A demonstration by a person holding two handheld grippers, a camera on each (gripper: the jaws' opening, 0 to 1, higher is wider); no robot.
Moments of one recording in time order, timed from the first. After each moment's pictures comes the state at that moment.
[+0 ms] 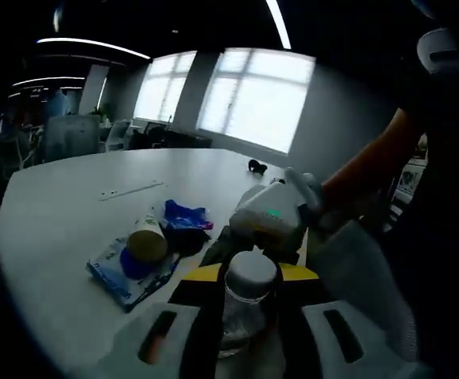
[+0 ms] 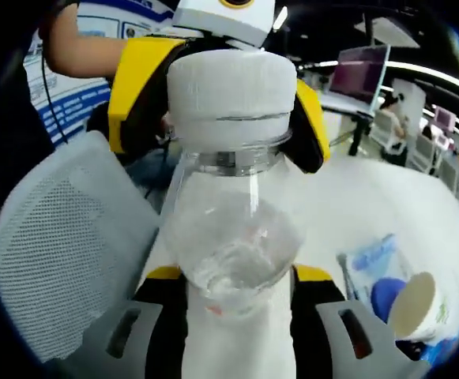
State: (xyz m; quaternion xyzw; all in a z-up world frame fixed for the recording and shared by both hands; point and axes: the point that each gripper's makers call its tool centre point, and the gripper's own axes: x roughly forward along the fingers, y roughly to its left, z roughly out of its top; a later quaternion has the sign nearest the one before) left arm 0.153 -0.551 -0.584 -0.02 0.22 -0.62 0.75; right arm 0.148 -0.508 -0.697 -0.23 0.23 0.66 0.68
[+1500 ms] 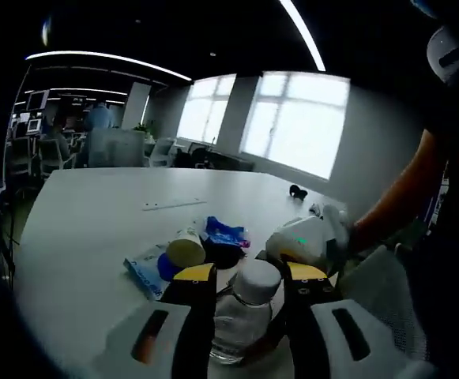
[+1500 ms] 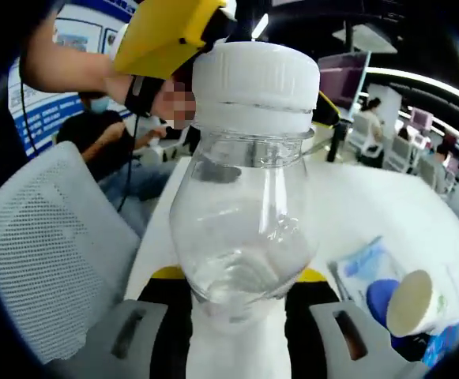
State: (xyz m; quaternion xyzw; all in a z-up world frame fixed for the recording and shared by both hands) left arm 0.169 -0.523 -0.573 -0.06 0.17 -0.51 0.84; right arm 0.161 -0.492 -0.698 -0.20 0.21 0.59 0.75
